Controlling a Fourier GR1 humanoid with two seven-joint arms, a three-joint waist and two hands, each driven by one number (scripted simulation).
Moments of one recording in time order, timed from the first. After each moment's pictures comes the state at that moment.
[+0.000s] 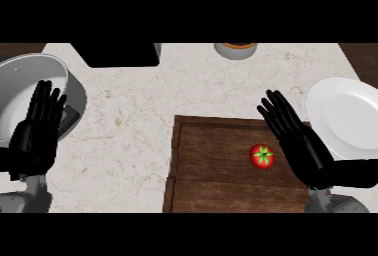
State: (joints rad) left arm -0.09 0.33 -0.01 -1.62 0.30 0.27 -0.01; right arm -0.09 -0.24 0.23 -1.72 -0.42 0.03 0.01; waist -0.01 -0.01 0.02
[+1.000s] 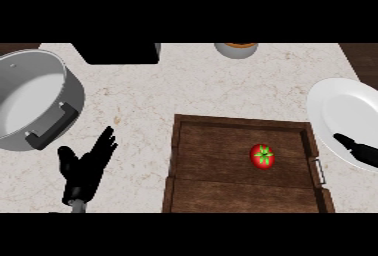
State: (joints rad) left arm 0.03 0.23 -0.20 -1.42 0.26 0.15 0.15; right arm -0.03 -0.47 -0.19 -1.59 -0.11 -0.17 -0.24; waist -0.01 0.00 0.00
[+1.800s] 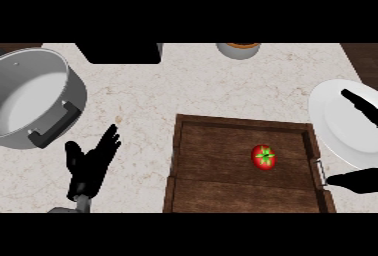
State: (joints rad) left arm 0.00 0.21 -0.19 -1.40 0.24 0.15 0.17; right arm -0.02 -0.72 0.05 -1.83 0.14 0.09 0.29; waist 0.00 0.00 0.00
